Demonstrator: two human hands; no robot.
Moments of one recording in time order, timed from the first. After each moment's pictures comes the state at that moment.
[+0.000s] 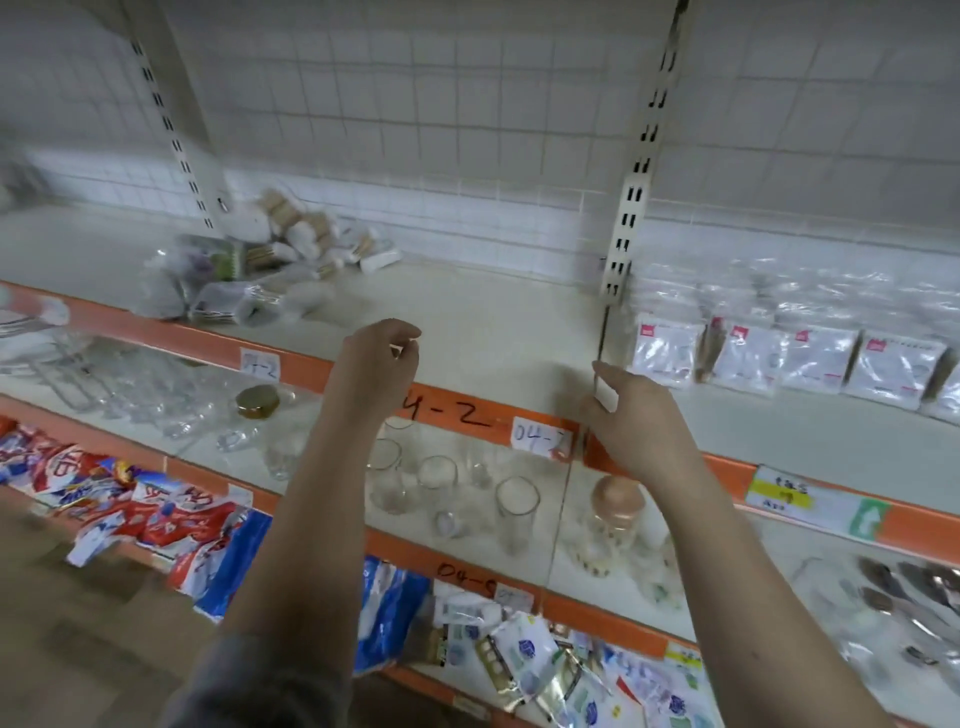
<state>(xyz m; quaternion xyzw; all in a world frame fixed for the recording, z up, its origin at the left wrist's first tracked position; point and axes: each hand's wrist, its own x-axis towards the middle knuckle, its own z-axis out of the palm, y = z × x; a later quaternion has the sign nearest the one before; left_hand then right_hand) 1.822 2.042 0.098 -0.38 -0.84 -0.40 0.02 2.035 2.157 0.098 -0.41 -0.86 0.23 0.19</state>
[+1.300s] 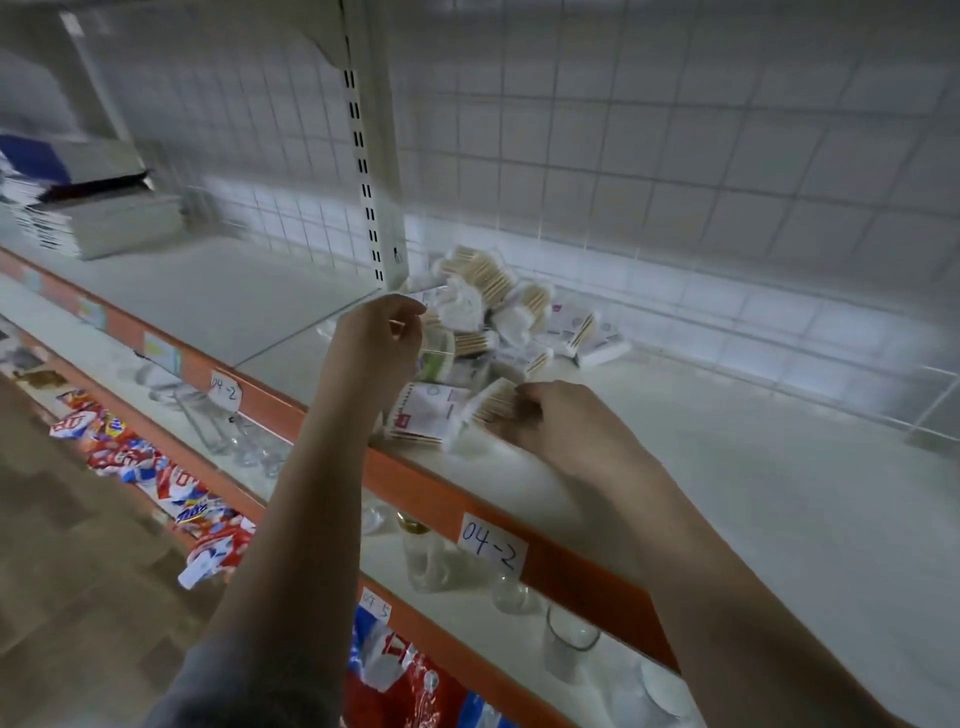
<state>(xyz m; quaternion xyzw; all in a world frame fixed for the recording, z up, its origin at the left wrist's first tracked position) 1.506 1.998 0.141 -0.29 -0.85 -0.43 0.10 1.647 2.125 0.115 -0.21 -0.95 0.22 0.07</state>
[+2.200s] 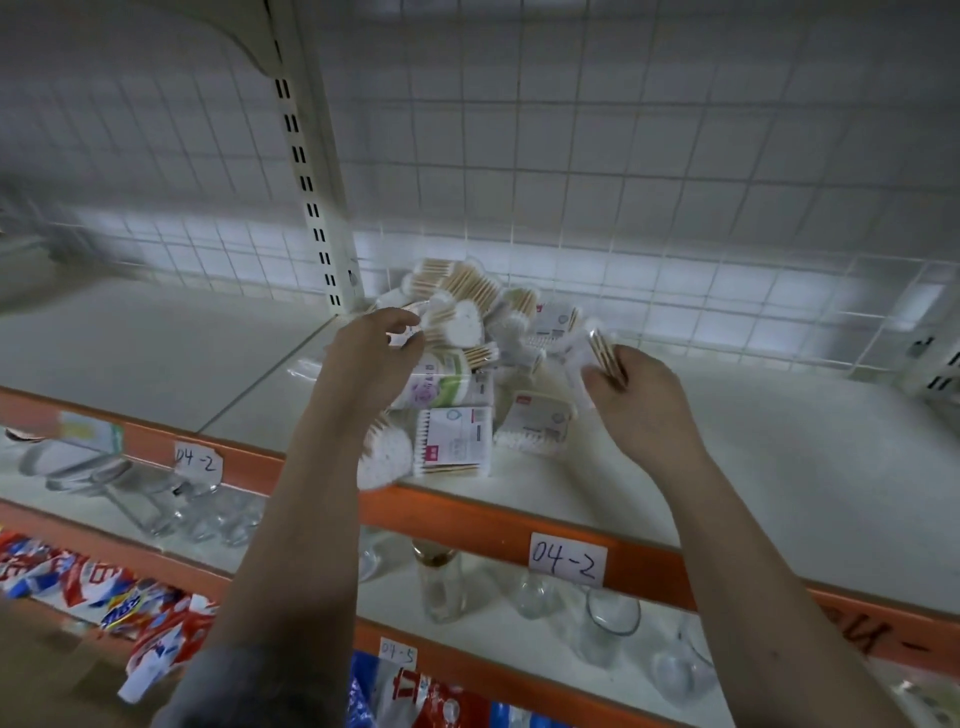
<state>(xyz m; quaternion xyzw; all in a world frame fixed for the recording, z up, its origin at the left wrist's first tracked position) 1.433 1.997 0.135 -0.41 -0.83 -0.39 0.00 1.643 2.111 0.118 -0.41 -0.81 0.27 0.32</state>
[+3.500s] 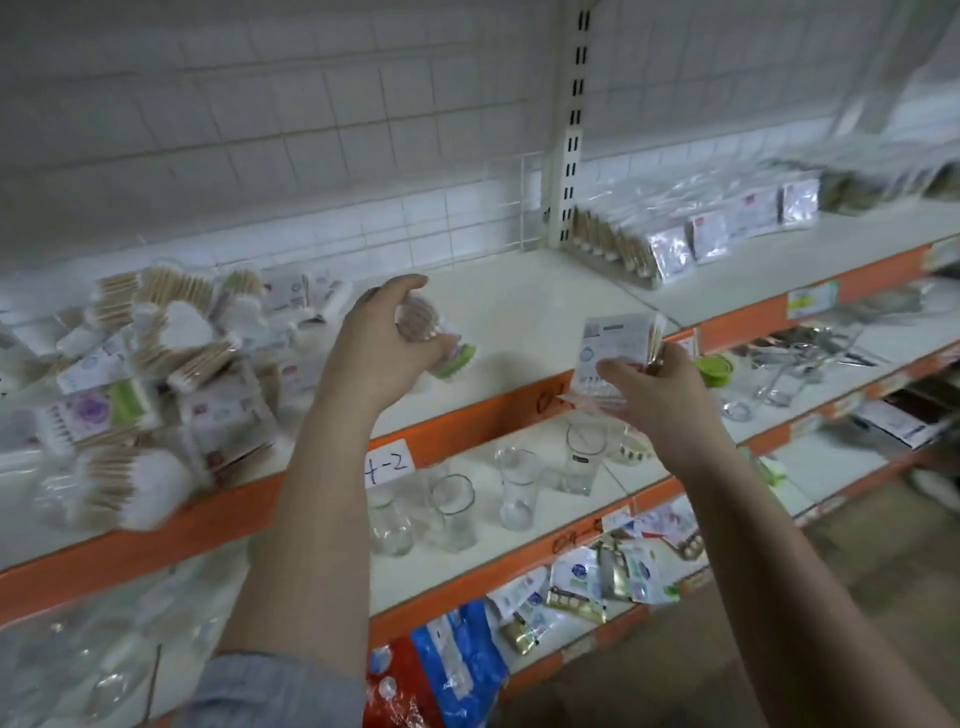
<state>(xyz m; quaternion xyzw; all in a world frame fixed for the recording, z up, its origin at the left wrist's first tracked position) 1.603 2.043 0.124 -0.67 -0.60 -0.41 -0.19 1.839 2.002 0.094 -0.62 -0.45 0.39 0.52</state>
